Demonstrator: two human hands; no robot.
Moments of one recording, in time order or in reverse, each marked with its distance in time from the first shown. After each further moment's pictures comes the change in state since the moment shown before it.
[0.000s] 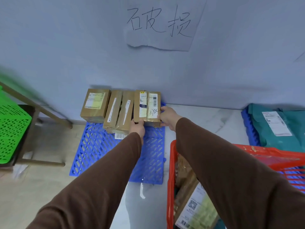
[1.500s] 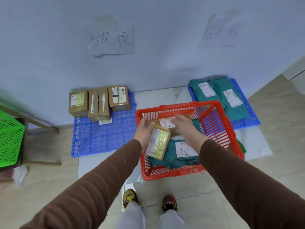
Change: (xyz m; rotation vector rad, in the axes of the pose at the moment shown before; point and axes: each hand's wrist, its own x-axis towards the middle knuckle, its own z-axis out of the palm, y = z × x) left_hand -0.351 -0.019 0.013 0.394 -0.474 0.288; right_hand -0.315 0.130 -0.109 0.364 0.284 0.018
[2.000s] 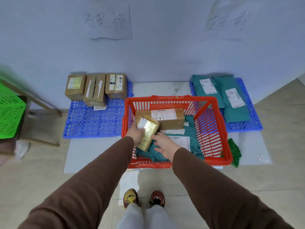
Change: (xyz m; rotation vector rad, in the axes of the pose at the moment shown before) left_hand -0.003 -0.053 0.046 0.247 0.151 -0.263; right_hand -0.007 0.087 0.011 0.097 -0.315 0.313
